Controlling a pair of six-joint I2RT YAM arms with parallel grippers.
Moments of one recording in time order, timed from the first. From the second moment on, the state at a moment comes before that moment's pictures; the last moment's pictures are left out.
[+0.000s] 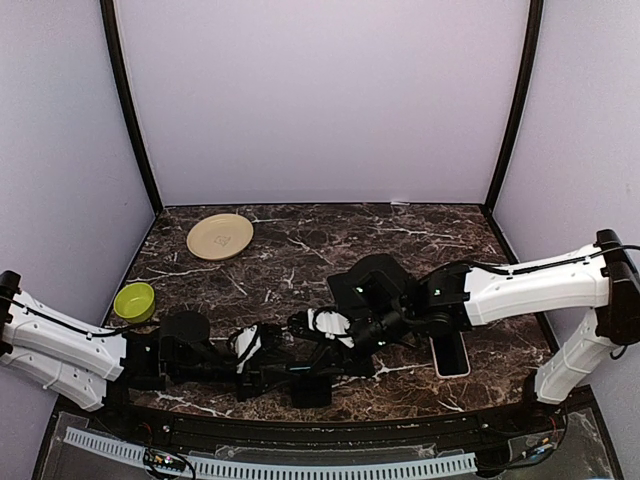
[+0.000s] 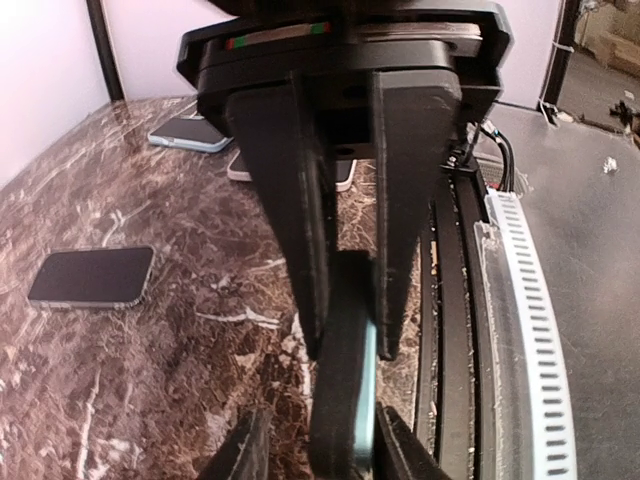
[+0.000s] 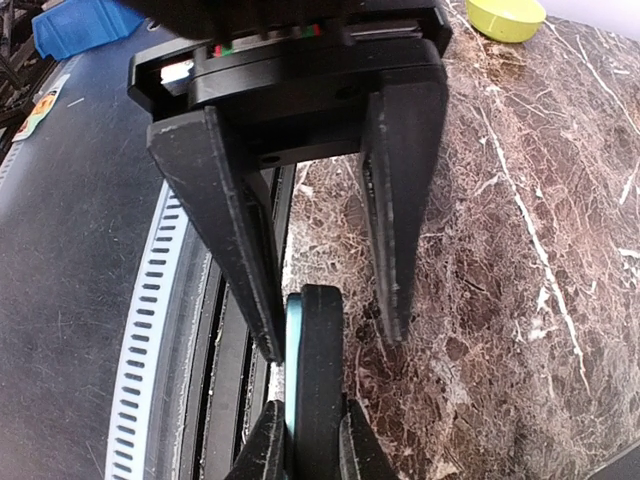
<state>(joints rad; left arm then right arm) -1.23 1.17 0.35 0.46 0.11 0.05 1.19 1.55 1.03 -0.24 -0.46 -0.25</state>
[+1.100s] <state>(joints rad) -1.24 1.14 0.31 0.53 0.11 -0.01 1.19 1.49 0.87 -0.06 -0.44 -0.14</state>
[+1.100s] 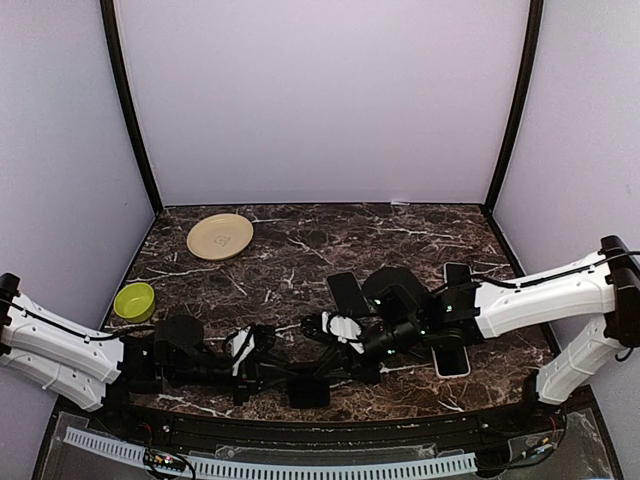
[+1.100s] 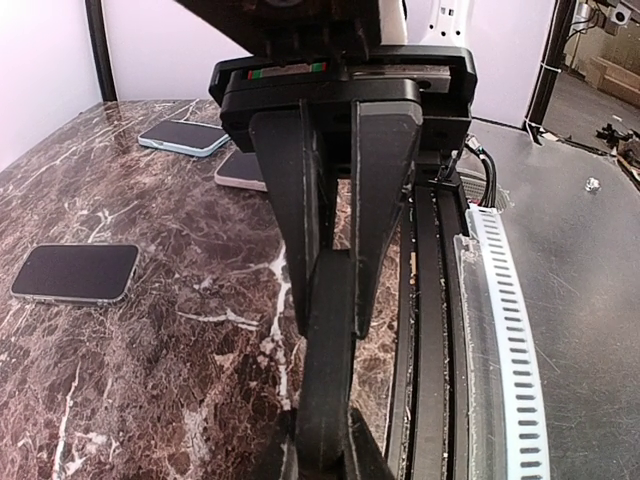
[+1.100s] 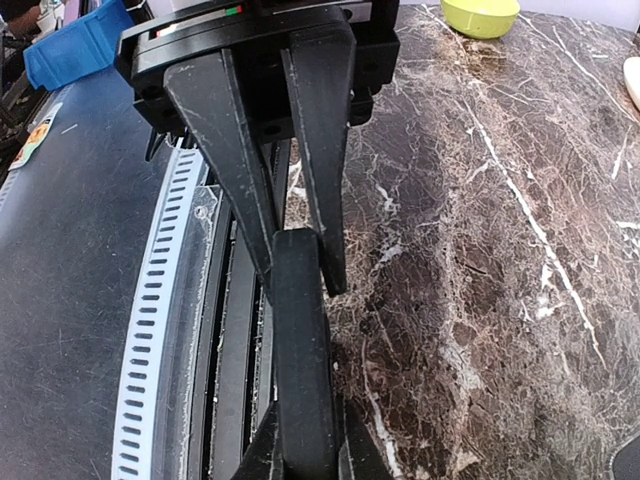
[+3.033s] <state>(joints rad) -1.23 0.97 0.49 0.12 -0.19 -0.19 0.62 1.47 0.68 -0.38 -0.64 0.30</state>
